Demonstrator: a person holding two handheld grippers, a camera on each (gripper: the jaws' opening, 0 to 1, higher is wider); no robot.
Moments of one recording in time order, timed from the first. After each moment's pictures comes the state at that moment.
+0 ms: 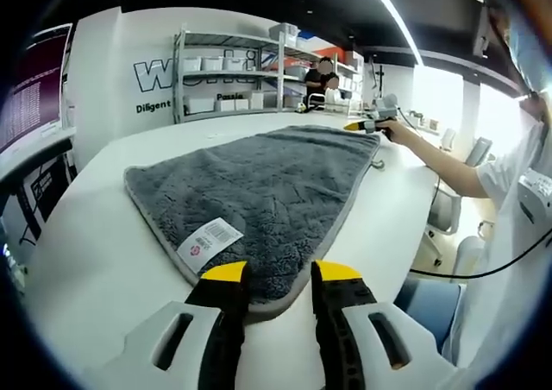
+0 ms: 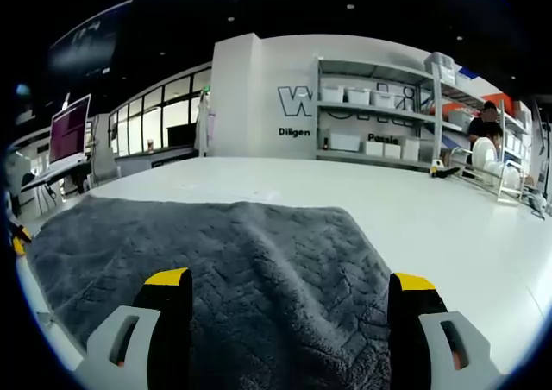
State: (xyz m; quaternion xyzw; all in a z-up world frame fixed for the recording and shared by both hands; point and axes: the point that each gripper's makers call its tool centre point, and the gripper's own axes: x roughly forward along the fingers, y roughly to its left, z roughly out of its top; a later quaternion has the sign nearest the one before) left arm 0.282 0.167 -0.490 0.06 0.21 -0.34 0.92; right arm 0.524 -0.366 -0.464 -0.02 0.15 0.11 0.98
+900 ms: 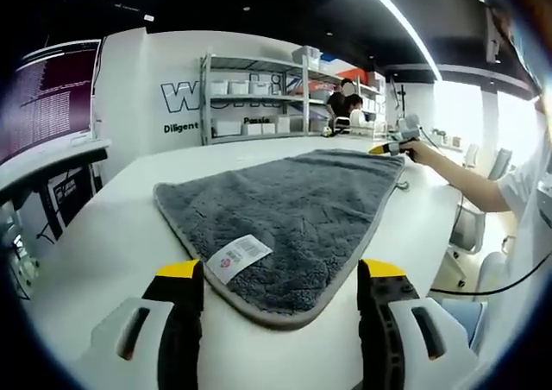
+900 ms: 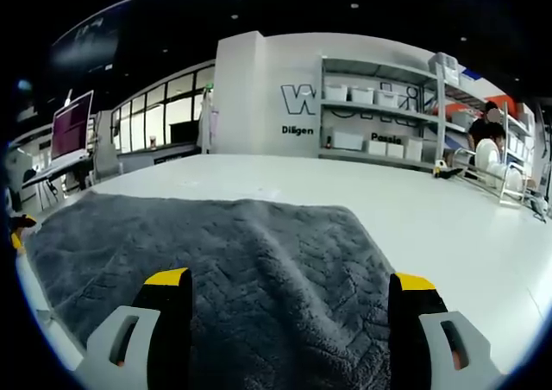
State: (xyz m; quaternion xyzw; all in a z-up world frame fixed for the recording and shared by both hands) left arm 0.297 0.180 -0.477 0.05 0.15 -0.27 0.95; right arm 0.527 -0.362 -0.463 -0.03 0.16 0.12 0.98
